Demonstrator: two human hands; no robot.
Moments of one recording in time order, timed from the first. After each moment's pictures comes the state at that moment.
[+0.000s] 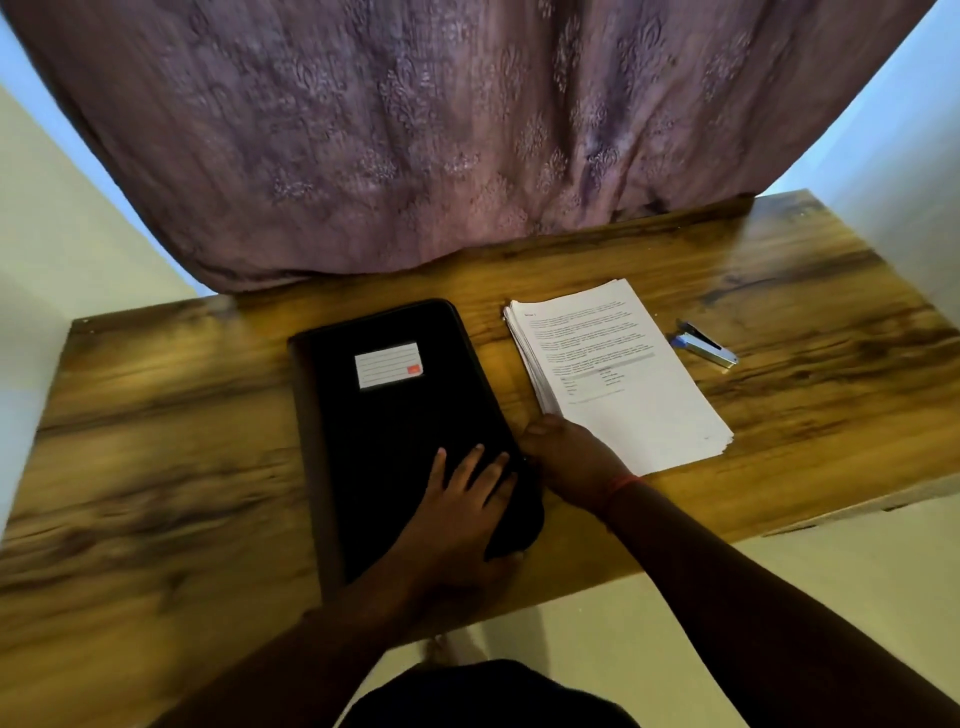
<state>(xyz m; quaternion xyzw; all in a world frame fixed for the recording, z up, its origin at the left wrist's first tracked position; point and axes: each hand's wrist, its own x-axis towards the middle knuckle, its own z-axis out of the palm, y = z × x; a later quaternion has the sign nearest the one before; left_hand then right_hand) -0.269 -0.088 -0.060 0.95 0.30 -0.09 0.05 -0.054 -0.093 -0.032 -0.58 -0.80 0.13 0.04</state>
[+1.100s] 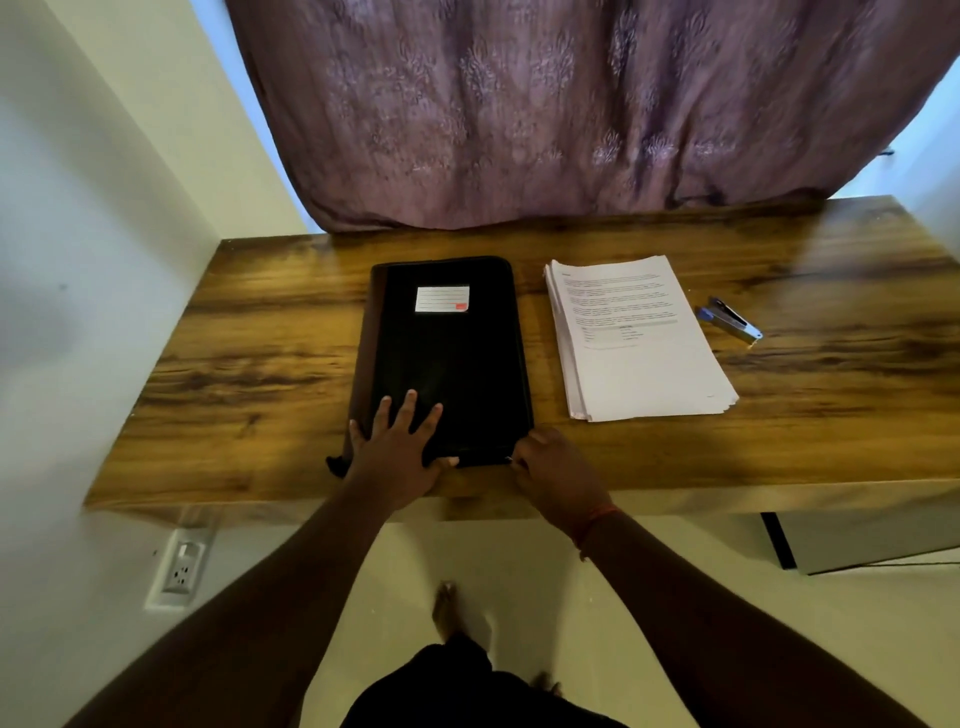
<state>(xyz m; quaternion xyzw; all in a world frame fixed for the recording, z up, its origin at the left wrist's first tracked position) -0.333 -0.165 -0.047 0.78 0.61 -0.12 0.09 -0.097 -0.218 -0.053 -0.59 -0.77 0.17 0.17</state>
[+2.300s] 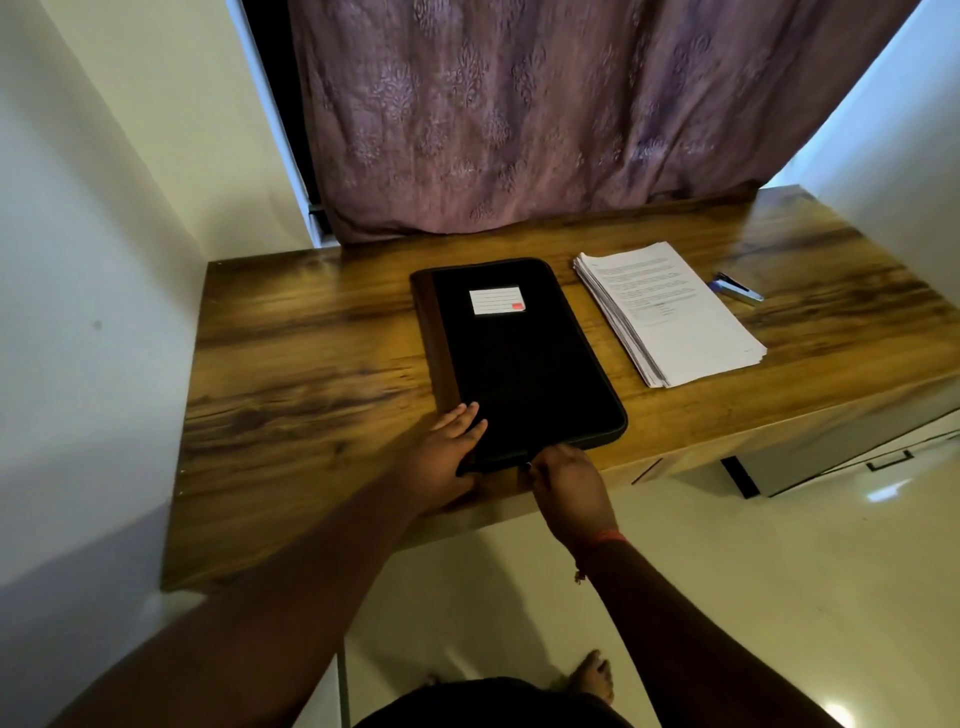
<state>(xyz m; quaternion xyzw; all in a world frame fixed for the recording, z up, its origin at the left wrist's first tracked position) -0.469 -0.110 -0.058 0.91 0.34 -0.03 0.24 -0.290 -0.233 -0.063 -0.78 -0.57 0.13 0.22</state>
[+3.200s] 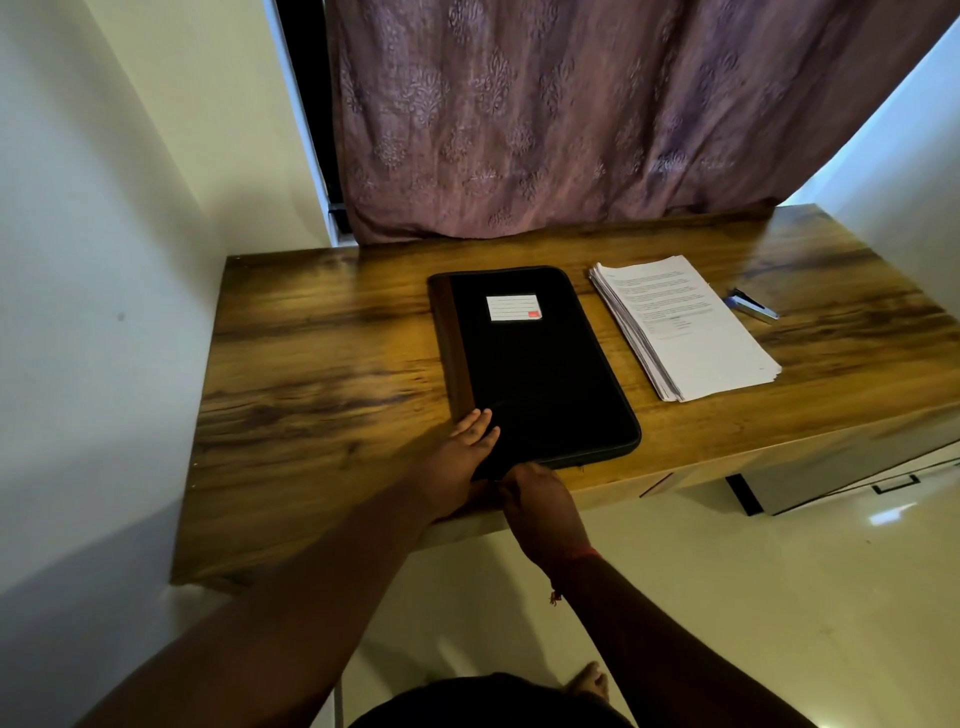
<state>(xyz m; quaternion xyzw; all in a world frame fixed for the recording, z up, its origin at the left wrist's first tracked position) -0.467 -0.112 -0.060 0.92 0.32 -0.01 0.24 -0.333 -0.223 -0.067 -0.75 -0.60 0.16 0.23</state>
